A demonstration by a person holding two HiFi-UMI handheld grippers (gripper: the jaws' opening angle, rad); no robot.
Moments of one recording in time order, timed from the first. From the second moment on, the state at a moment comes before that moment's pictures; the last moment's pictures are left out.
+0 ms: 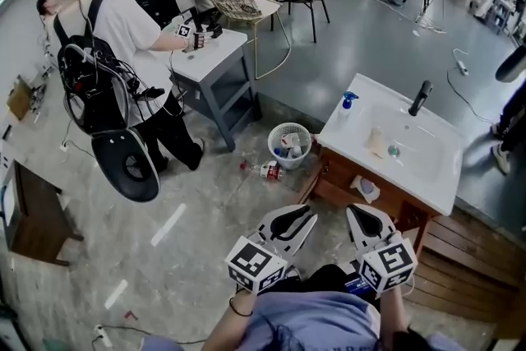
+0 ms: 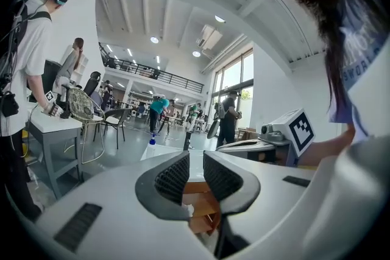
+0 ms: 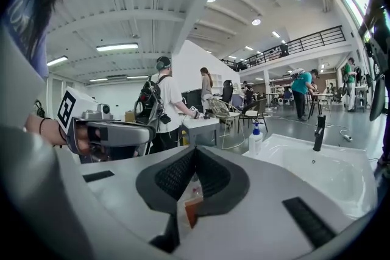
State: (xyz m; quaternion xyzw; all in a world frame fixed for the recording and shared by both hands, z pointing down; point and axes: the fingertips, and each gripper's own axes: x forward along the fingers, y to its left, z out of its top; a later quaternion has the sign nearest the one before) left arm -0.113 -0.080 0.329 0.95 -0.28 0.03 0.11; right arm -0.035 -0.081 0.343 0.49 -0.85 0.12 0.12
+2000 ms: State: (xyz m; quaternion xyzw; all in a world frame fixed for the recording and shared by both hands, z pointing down) left arm -0.010 -0.356 0.403 0.93 -0.29 0.10 0.20; right arm 0.068 -0.422 0.478 0.39 -0.88 0.13 0.21
